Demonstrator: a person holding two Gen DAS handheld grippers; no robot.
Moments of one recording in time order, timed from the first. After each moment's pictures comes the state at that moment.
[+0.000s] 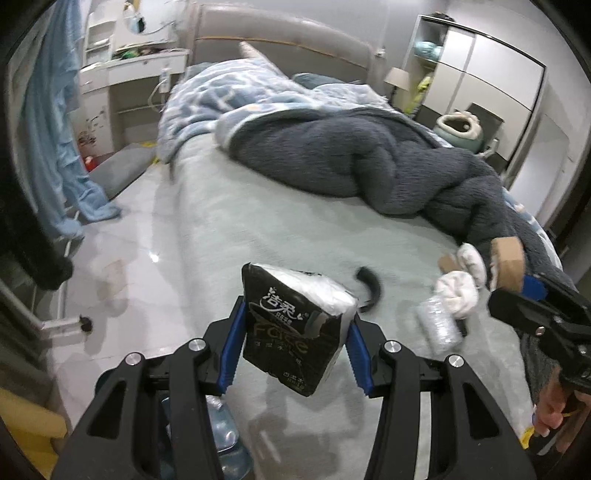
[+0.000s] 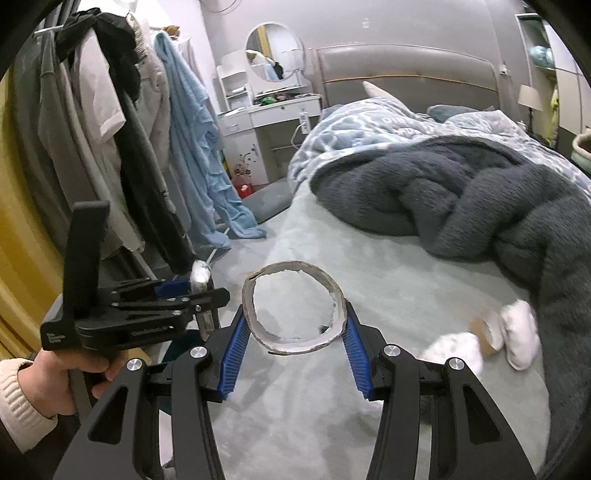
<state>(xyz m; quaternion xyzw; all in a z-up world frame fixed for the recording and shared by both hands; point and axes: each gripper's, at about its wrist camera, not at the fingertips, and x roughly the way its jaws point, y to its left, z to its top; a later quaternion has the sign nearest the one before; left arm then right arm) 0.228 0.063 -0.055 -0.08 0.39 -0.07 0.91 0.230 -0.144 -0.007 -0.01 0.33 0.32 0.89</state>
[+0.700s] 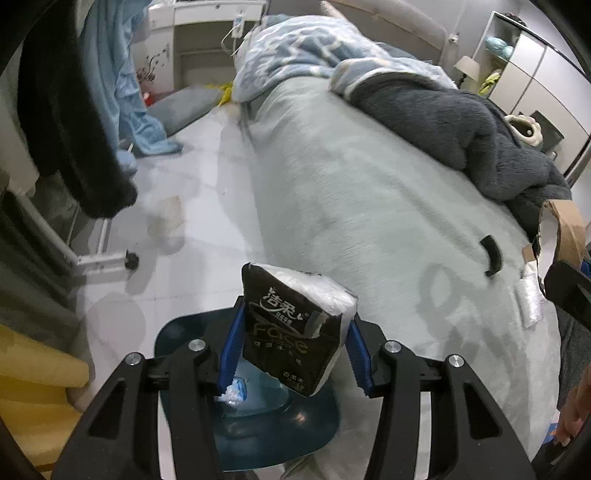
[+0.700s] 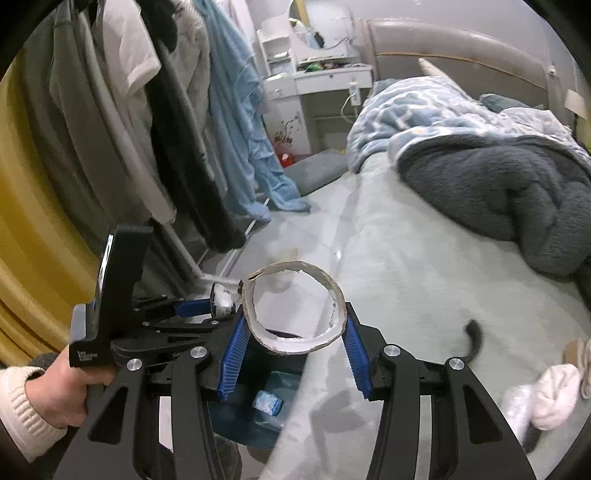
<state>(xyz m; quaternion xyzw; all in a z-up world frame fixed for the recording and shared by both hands) 0.212 0.183 -0.113 -0.13 0.48 0.02 0.87 0.232 -0.013 -0.031 -0.05 0.38 0.38 0.84</state>
